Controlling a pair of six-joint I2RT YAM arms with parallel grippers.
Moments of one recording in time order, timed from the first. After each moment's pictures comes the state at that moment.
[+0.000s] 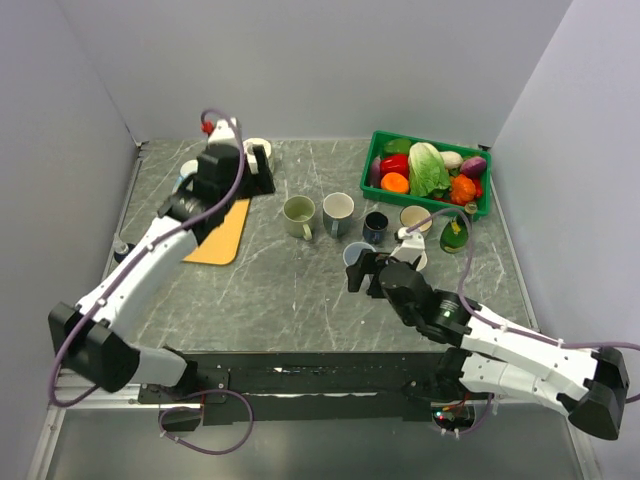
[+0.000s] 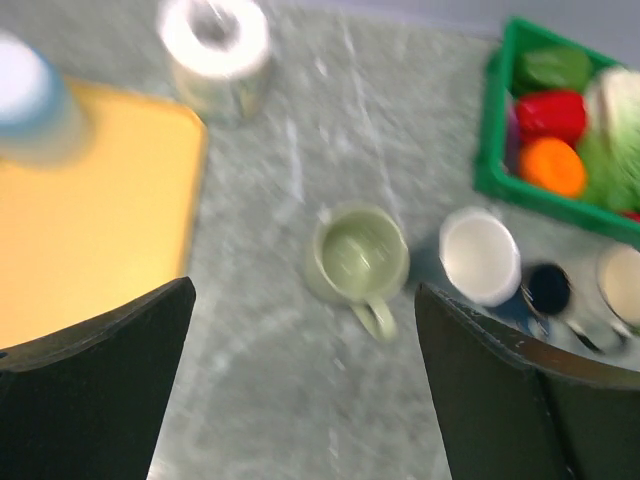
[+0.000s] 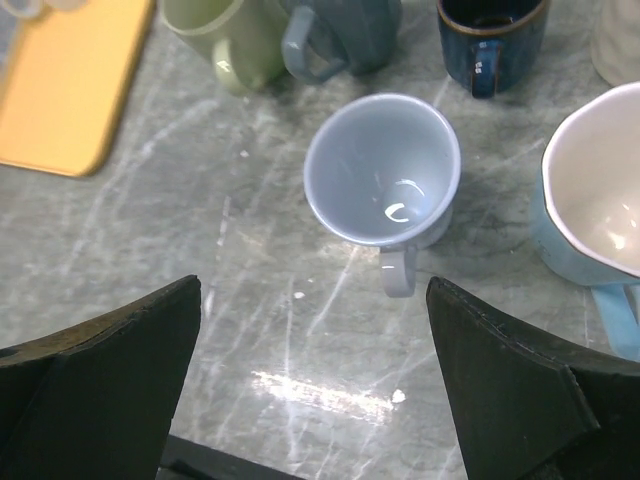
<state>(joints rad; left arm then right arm) -0.48 1.33 1.28 -0.39 -0.26 -0.46 0.98 0.86 0.62 -0.31 0.60 0.74</state>
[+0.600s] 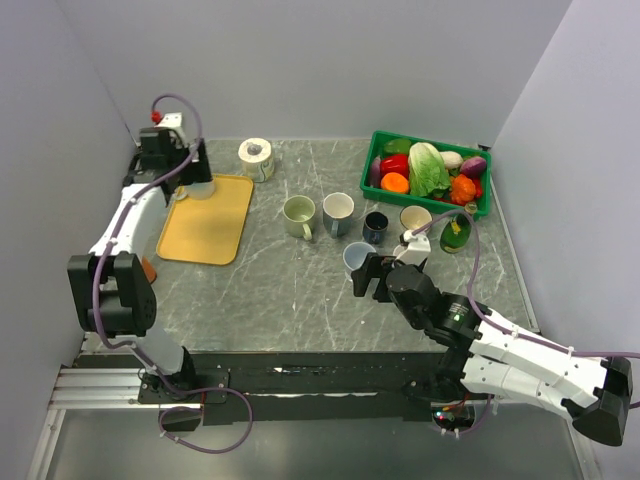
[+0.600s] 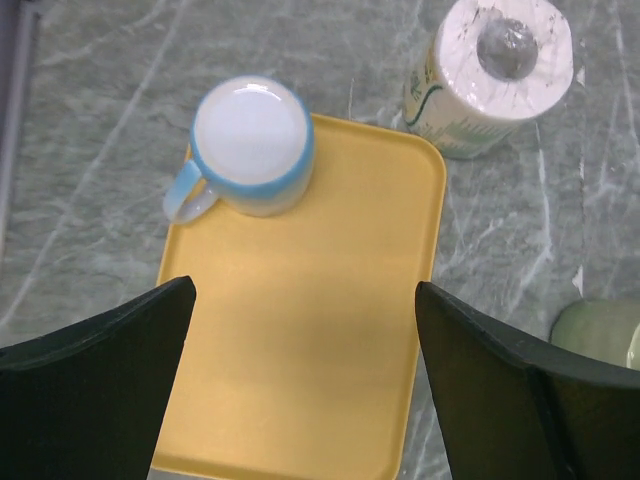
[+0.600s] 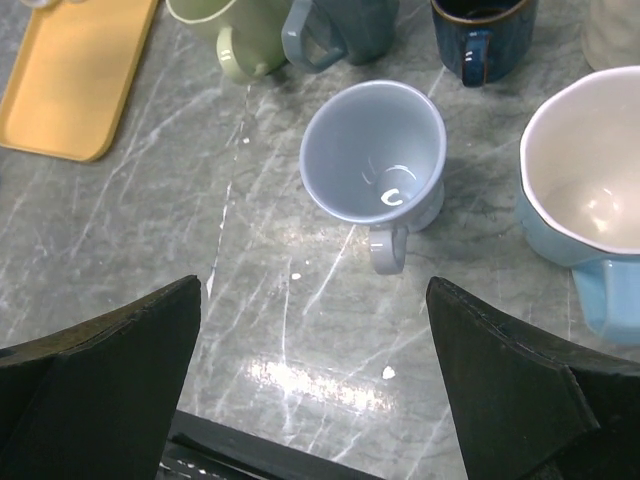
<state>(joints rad) 0.00 1.64 1.42 -0.33 -0.04 -0.09 0.98 0.77 0.62 -0.39 0.57 0.74</state>
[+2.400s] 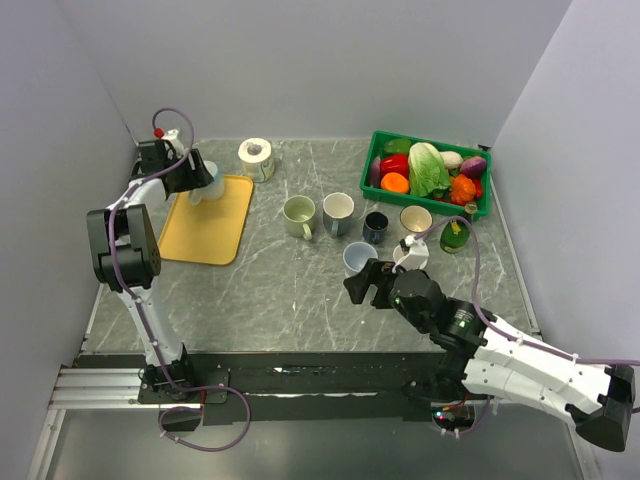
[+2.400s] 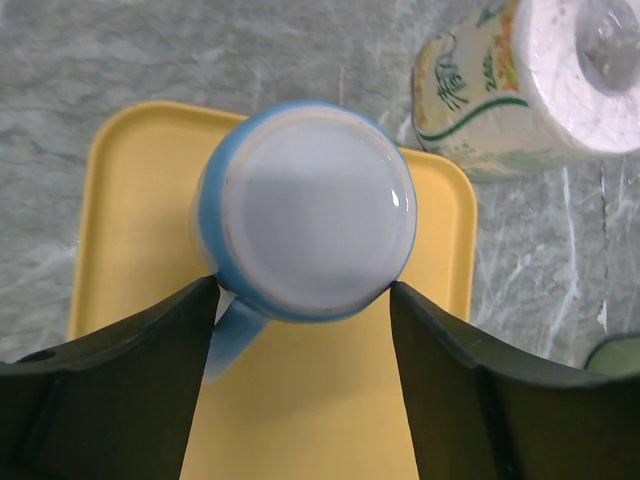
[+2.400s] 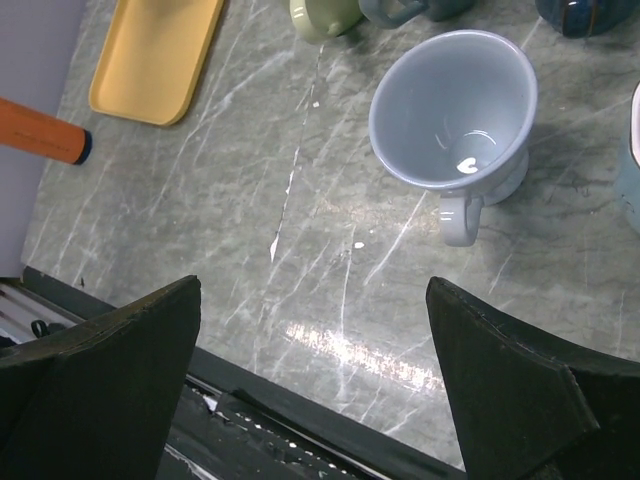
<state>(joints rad) 0.16 2.04 1.51 -0.10 0.36 -0.15 0.98 0.71 0.56 -0.33 0.42 0.80</state>
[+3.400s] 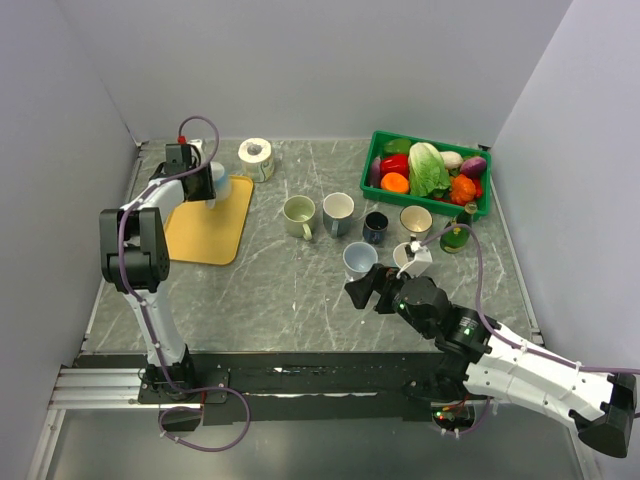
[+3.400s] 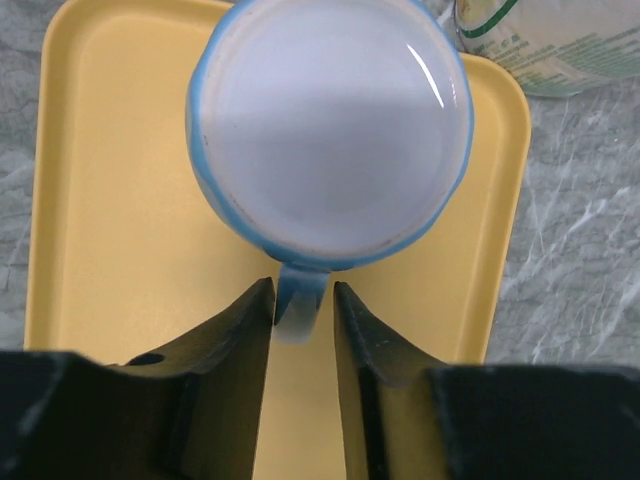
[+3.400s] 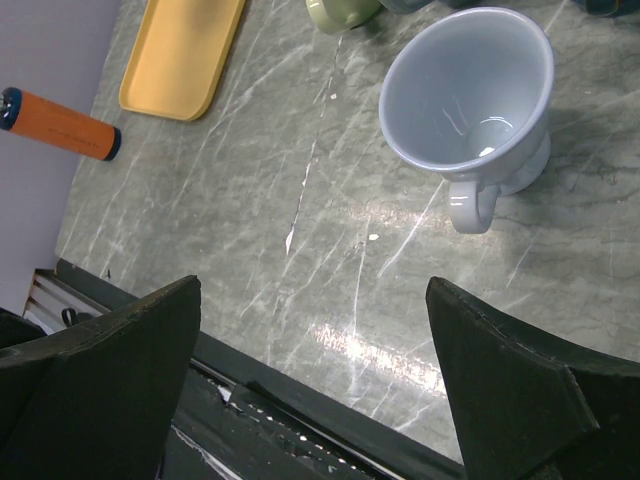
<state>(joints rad) 0.04 2.01 1.47 -0.25 0.11 -0.09 0.98 0.62 0.48 -0.28 0.39 0.83</state>
